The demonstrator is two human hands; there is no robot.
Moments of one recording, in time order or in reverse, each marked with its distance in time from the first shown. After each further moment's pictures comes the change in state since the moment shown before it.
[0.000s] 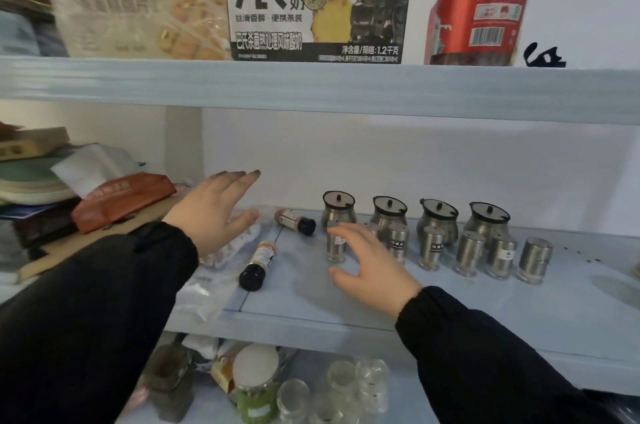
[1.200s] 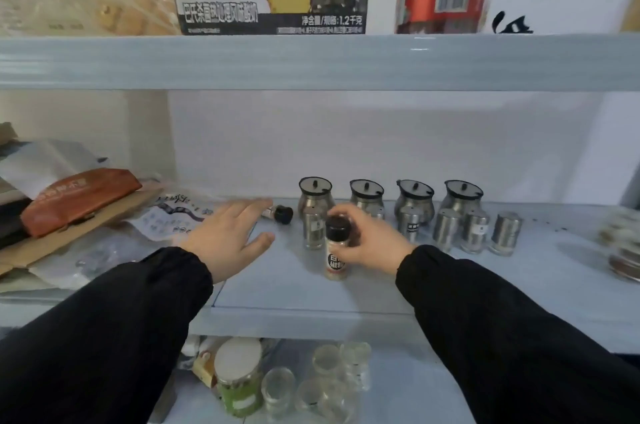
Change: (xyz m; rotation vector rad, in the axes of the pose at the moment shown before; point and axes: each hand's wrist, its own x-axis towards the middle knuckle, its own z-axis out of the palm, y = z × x) left_hand -0.014 0.054 0.041 -0.118 -0.122 0.041; right_hand 0.014 0.042 -0.018 0.166 -0.114 0.191
